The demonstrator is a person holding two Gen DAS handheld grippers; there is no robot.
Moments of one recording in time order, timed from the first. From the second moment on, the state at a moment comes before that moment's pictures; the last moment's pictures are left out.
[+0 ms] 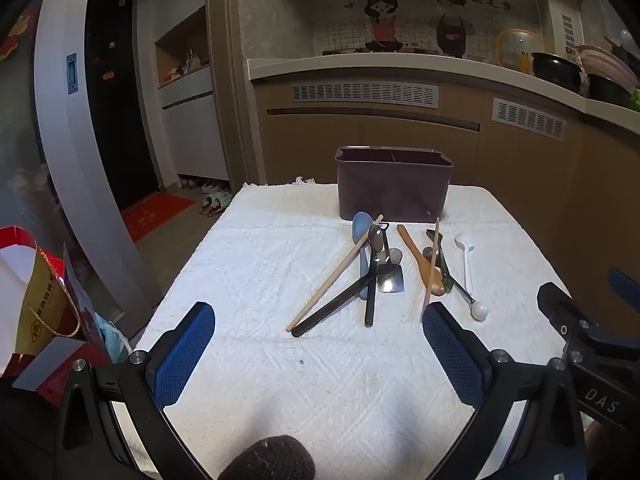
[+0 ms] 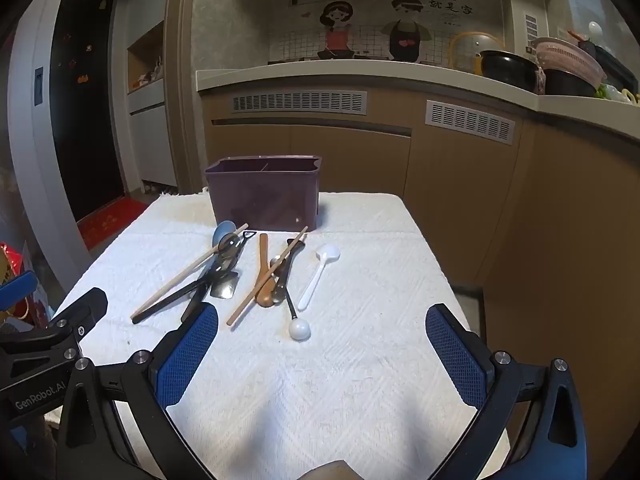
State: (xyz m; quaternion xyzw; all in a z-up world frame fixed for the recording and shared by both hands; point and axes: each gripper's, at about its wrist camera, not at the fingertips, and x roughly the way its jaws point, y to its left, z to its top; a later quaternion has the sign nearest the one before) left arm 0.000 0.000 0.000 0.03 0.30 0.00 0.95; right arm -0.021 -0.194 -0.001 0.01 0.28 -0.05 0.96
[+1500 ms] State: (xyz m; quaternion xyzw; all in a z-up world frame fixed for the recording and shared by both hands) left arm -0.002 -0.002 -0.001 0.03 0.30 -0.01 0.95; right arm -0.019 -0.197 -0.008 0.02 0.29 -0.05 0.96
